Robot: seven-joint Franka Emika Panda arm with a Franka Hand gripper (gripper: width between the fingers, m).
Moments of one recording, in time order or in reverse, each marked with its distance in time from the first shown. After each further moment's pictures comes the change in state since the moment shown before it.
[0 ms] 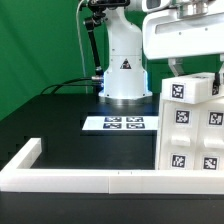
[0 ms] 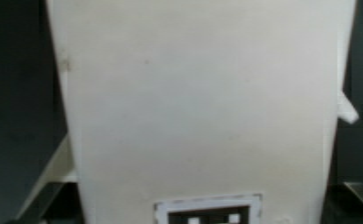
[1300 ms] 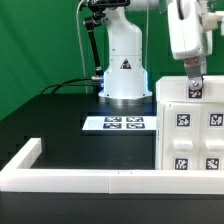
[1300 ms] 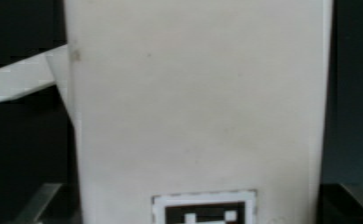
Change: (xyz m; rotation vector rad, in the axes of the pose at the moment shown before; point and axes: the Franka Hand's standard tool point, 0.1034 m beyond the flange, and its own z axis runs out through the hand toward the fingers) arm 0.005 0.000 0.002 0.058 -0.066 1.083
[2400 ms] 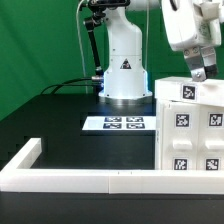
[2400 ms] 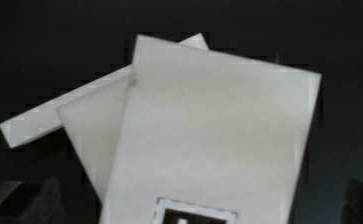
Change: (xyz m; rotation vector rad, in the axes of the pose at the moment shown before) arm -0.016 -0.007 -0.021 0.027 -0.112 0.041
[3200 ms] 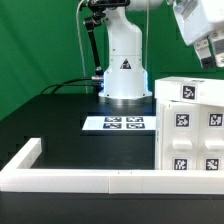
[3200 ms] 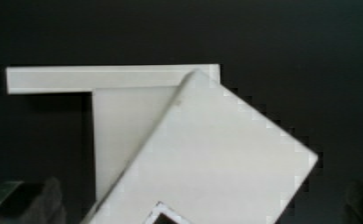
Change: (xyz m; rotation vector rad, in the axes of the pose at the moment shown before) arm -0.014 0.008 -0.004 -0.065 -0.012 -0.493
